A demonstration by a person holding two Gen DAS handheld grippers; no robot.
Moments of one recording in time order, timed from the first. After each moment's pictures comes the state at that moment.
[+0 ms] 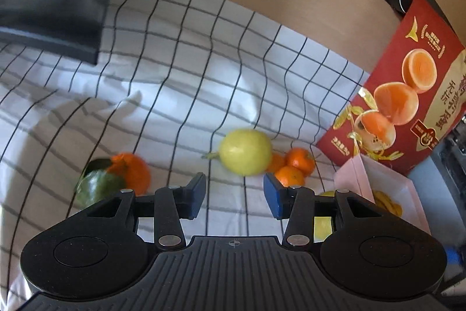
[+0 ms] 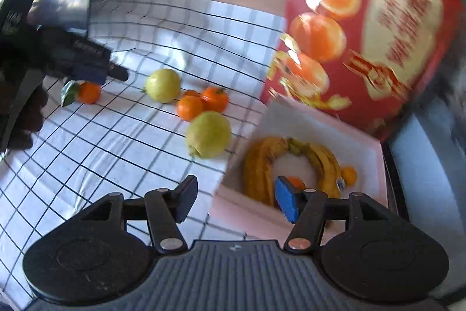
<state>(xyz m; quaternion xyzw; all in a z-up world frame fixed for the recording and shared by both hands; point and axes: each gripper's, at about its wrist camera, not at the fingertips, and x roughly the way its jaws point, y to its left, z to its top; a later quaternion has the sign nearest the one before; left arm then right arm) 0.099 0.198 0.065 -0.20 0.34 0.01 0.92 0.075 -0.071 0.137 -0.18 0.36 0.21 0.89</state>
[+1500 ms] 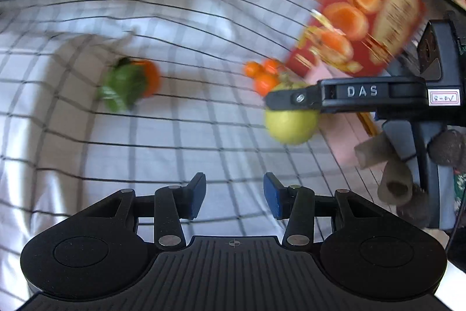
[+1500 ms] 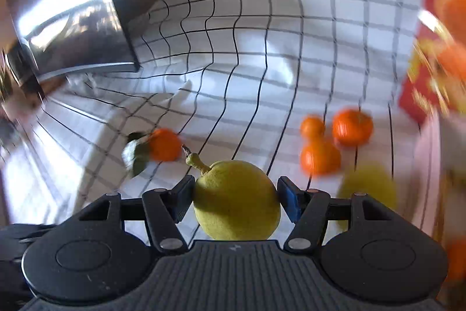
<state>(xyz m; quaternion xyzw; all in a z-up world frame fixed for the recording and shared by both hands) 0.000 0.201 0.036 -0.14 0.39 -0.12 0.90 0.132 0.008 0.092 0.01 0.45 0.32 0.83</state>
